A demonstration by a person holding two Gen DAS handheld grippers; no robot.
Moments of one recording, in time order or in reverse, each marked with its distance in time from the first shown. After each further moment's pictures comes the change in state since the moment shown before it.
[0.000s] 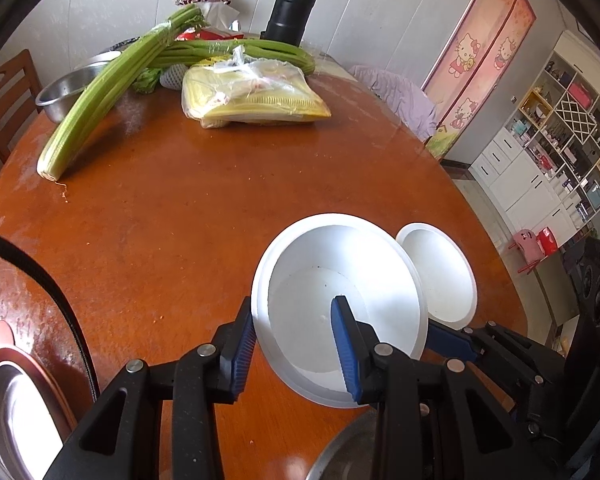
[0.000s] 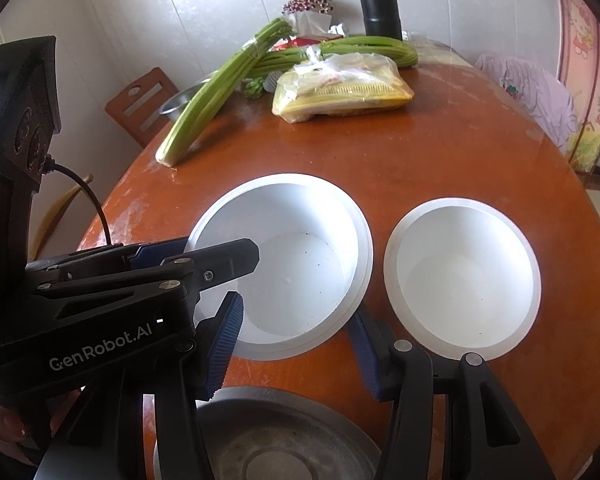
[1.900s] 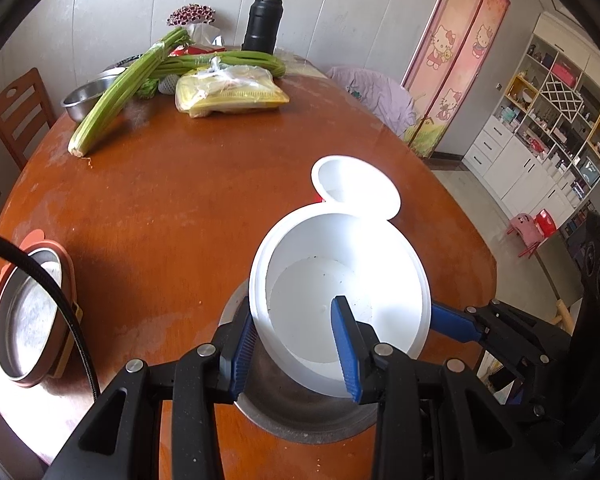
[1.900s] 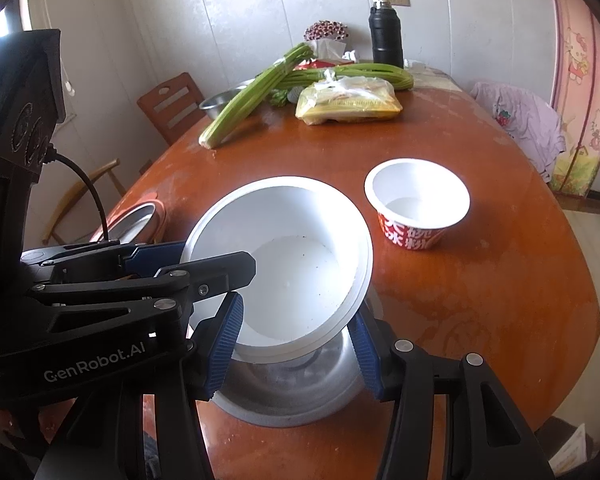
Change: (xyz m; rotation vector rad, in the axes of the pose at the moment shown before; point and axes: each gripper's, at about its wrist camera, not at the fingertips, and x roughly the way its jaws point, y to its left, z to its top) left arm -0.074 -0.062 -0.102 0.063 -0.031 0.029; right arm -0.092 0.022 -0.094 -0.065 -0.063 -0.001
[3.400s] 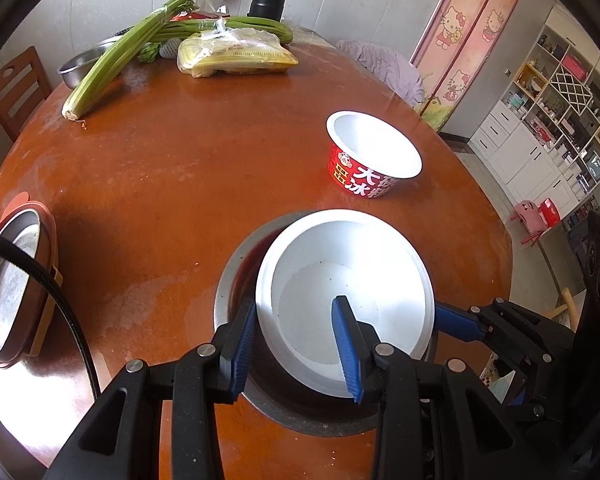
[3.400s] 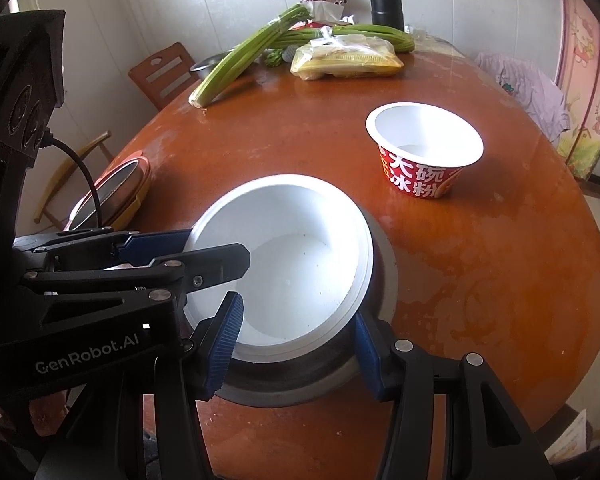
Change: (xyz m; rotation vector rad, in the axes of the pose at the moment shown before) left arm 0.029 0.010 -0.019 -0.019 0.086 0.001; right arm 0.030 -0.009 -0.023 0.007 0.099 -0.005
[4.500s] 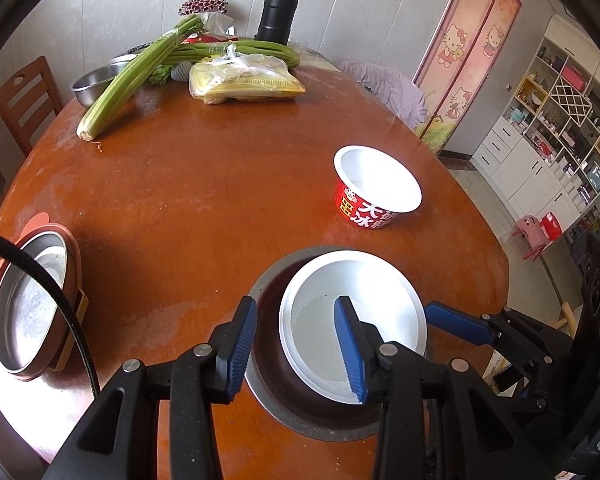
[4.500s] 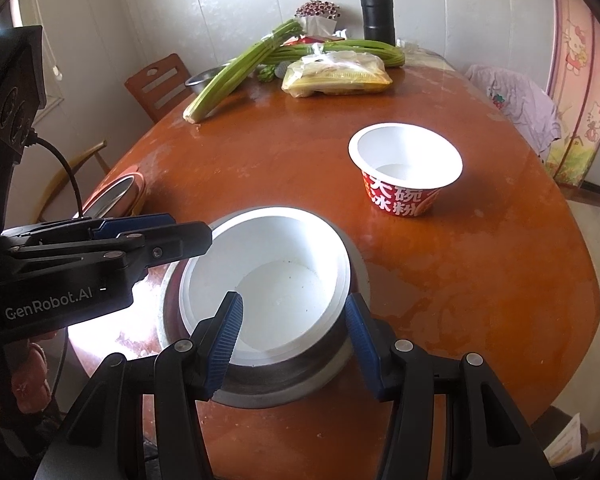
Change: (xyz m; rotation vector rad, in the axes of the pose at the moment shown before) left arm -0.025 0.006 0.012 -0.011 -0.070 0.013; right arm -0.019 -0.005 0.005 -0.008 -0.046 -0.028
